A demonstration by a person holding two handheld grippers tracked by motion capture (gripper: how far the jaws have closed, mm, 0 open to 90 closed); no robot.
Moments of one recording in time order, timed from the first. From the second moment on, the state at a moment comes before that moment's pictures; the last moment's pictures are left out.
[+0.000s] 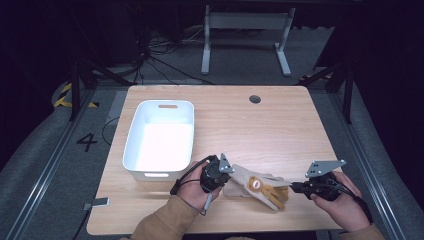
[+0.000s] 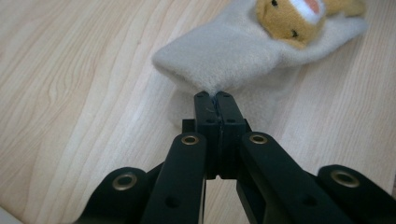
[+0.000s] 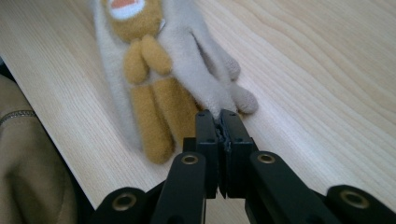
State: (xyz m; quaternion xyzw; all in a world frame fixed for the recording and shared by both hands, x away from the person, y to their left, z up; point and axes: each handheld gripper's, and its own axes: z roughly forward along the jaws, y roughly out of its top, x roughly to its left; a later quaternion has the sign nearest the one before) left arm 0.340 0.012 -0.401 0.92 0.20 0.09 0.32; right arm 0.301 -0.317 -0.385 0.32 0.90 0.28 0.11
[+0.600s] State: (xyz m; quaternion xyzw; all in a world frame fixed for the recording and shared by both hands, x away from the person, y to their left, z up) left arm 0.322 0.022 -0.390 0.91 0.20 0.12 0.34; right arm 0.315 -0.318 -0.365 0.32 0.88 0.31 0.16
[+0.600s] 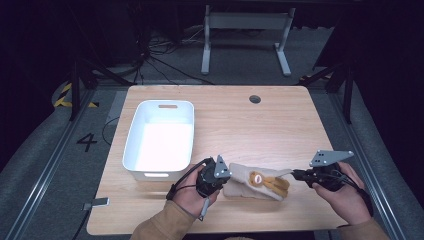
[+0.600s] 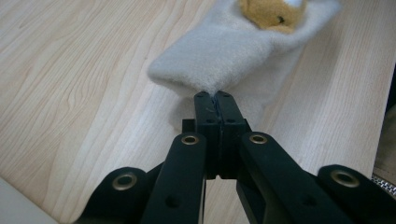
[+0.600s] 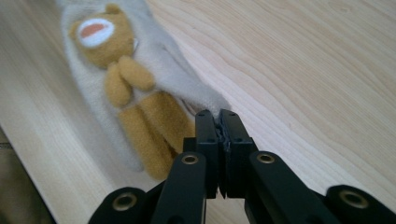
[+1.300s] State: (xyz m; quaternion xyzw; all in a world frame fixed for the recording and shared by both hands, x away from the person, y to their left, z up) left arm 0.310 0.025 -0.405 0.92 0.20 0.11 0.31; right arm 0.341 -0.310 -0.374 0.32 0.88 0.32 0.15
